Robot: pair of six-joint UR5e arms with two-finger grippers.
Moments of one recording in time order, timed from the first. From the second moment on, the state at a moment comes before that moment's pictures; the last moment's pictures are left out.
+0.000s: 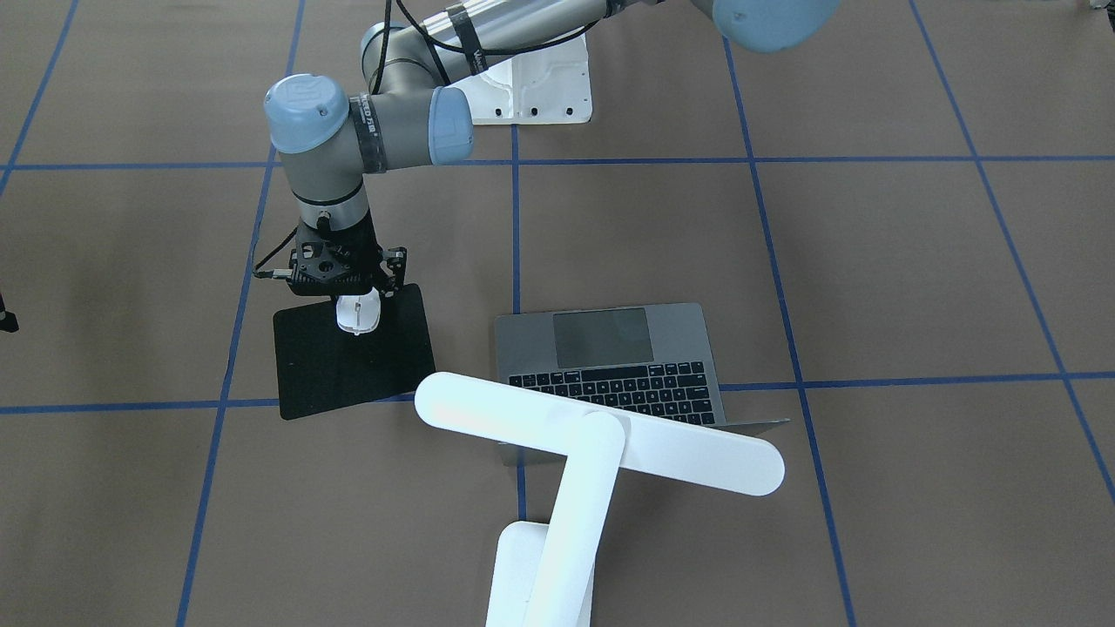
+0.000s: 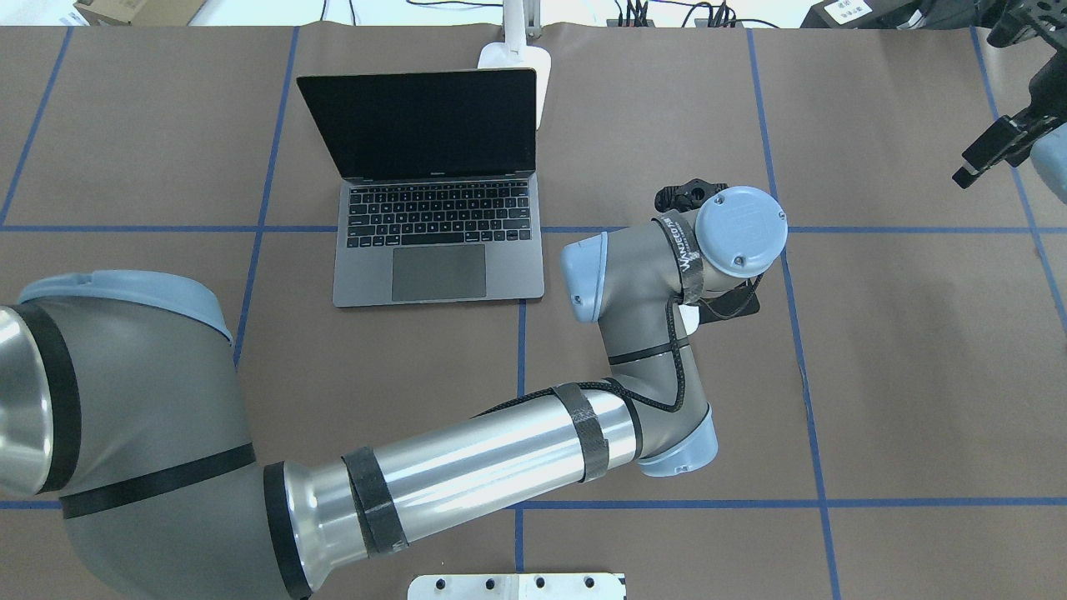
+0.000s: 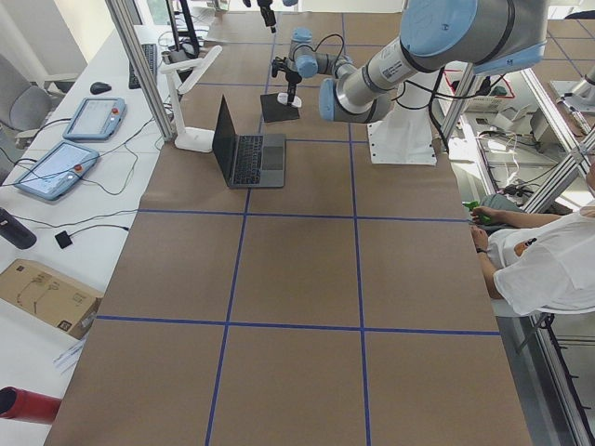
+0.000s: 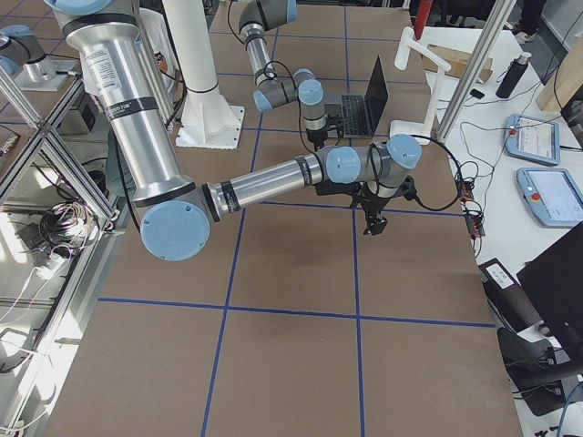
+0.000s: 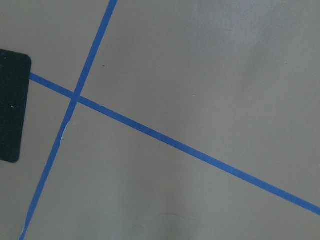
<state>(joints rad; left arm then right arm) -0.40 -3.00 -0.67 -1.94 -1.66 -1.35 1.29 -1.24 1.58 -1.81 2.41 -0.16</state>
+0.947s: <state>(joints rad) -0.40 -3.01 -0.60 -2.02 -1.63 -1.38 1.29 -1.24 1.58 -1.81 2.41 -0.16</state>
